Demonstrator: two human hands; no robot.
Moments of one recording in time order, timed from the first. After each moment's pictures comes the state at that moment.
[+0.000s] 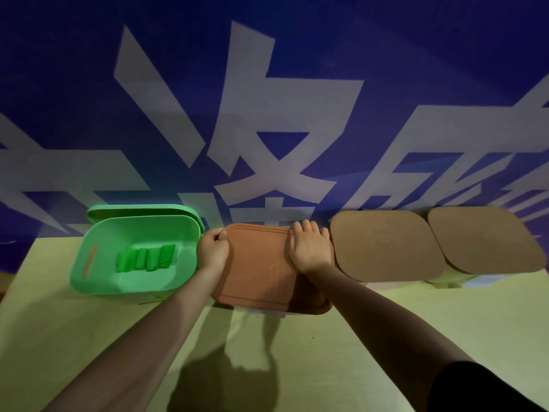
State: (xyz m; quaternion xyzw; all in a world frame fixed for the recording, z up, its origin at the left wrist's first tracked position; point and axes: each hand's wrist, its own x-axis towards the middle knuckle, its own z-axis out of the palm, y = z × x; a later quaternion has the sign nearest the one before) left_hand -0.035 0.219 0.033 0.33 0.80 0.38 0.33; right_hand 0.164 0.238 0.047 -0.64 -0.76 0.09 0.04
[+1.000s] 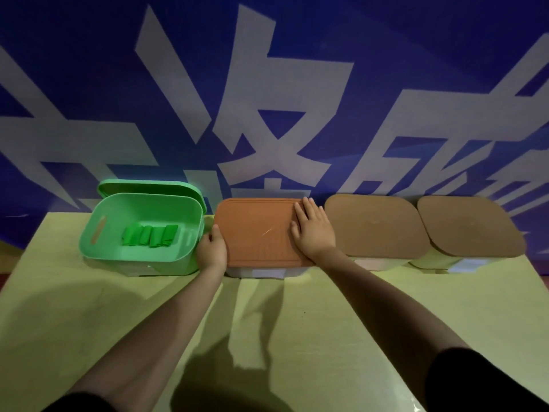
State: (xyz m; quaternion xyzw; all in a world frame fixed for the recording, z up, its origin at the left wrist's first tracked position) left_hand -0.013 0.156 0.040 0.23 0.81 0.42 0.34; right_hand 0.194 0.221 0.048 -0.59 -0.80 0.10 0.03
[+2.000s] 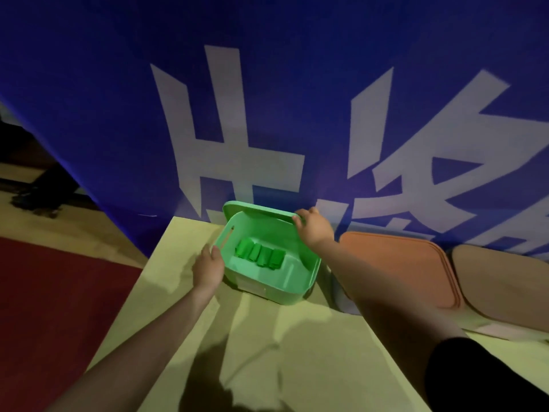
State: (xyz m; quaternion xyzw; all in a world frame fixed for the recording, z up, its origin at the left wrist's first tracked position) left_hand -0.290 0.095 0.029 0.25 0.85 0.34 0.32; right_hand -0.093 0.252 0.065 -0.55 -0.79 0.23 0.08
